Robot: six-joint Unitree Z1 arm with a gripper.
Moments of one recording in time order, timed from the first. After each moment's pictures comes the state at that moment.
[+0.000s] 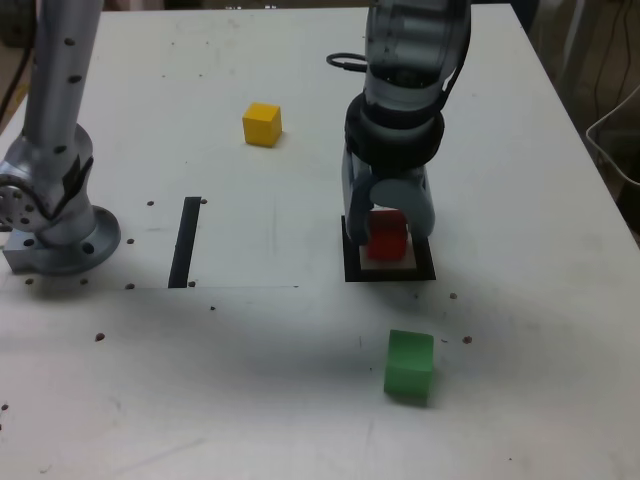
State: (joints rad) arm -0.14 2.04 -1.45 1.08 0.16 -0.19
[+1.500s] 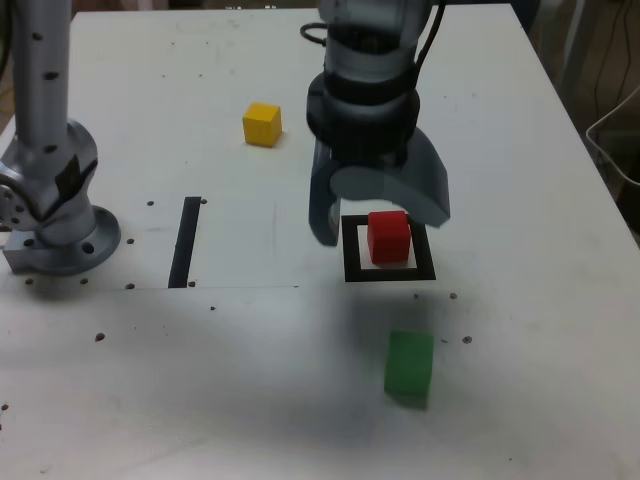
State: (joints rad) arm -0.31 1.93 -1.52 1.26 0.11 -0.24
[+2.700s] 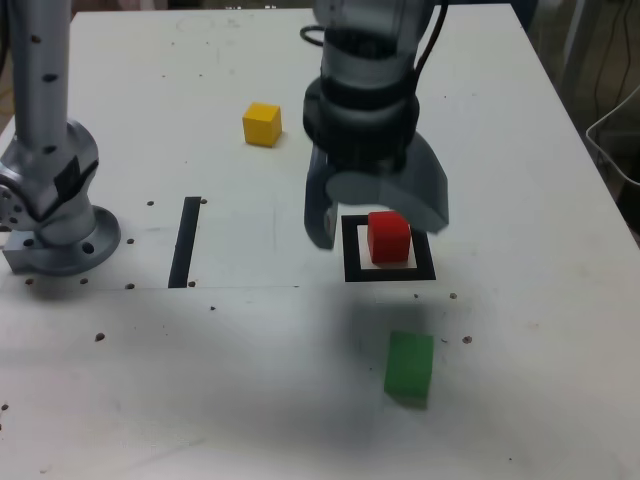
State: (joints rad) arm -0.30 1.93 -1.54 1.29 0.11 -0.21
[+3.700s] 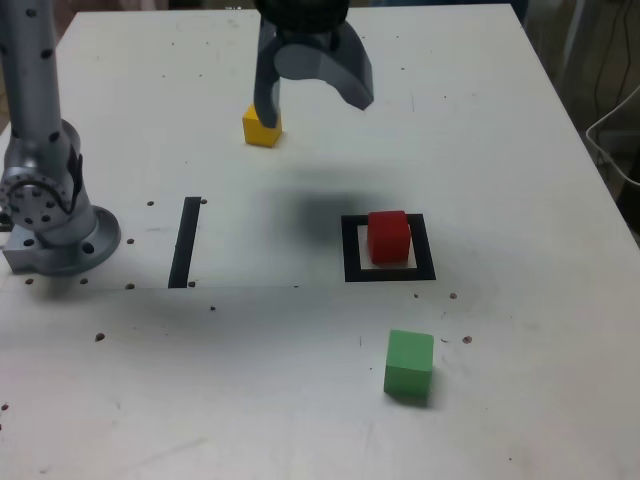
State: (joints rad) arm 0.18 1.79 -1.44 1.37 0.21 0.14
